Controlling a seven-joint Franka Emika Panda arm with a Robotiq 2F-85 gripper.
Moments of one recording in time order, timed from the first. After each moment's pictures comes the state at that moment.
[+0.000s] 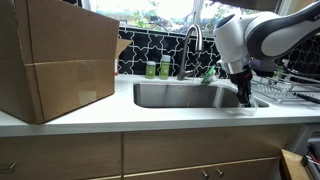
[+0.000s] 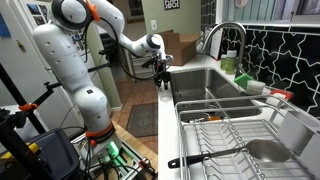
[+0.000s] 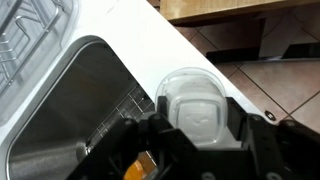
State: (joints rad) arm -0.04 -0.13 0.03 -2.34 -0.47 1.75 0.23
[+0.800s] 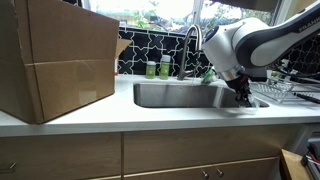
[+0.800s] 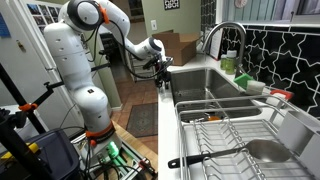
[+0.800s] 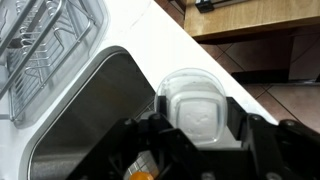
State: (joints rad) arm -0.01 -0.01 0.04 -2.26 -0.55 1.62 0.29
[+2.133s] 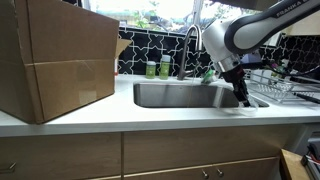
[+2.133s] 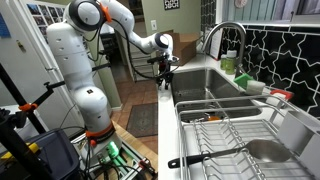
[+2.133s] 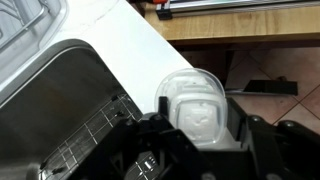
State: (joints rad) arm -0.04 0.02 -0.03 -2.16 -0.33 1.59 0.03
